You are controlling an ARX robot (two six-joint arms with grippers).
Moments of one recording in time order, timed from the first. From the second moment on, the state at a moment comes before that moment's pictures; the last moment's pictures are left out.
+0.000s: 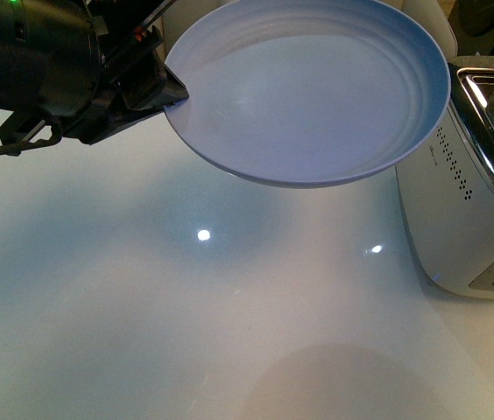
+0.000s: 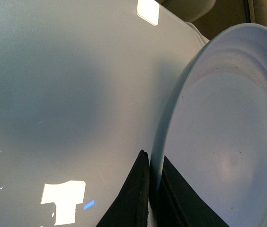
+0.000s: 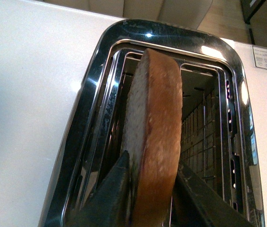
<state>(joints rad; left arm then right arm) -0.38 1.68 0.81 0.26 0.24 -0.69 0.00 1.61 0.60 0.50 0.04 -0.18</state>
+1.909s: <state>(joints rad) -0.38 1.68 0.81 0.26 0.24 -0.70 0.00 0.57 0.02 0.55 0.00 -0.01</state>
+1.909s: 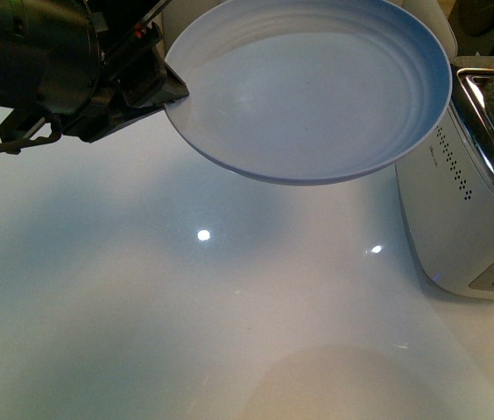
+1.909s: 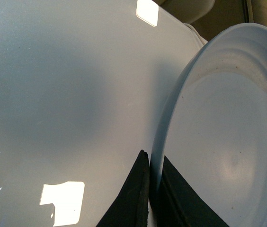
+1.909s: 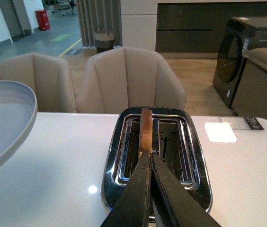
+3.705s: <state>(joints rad) -0.38 1.68 0.81 0.26 0.24 -0.70 0.00 0.01 0.02 0.00 0.00 -0.01</state>
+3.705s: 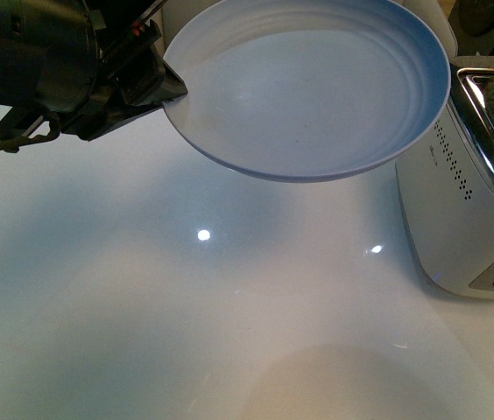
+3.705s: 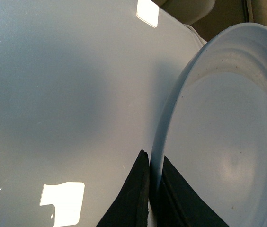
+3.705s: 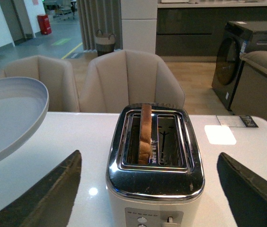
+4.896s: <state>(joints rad) 0.21 2.19 0.93 0.46 0.29 -0.29 0.00 0.01 0.02 0.00 0.00 -0.01</state>
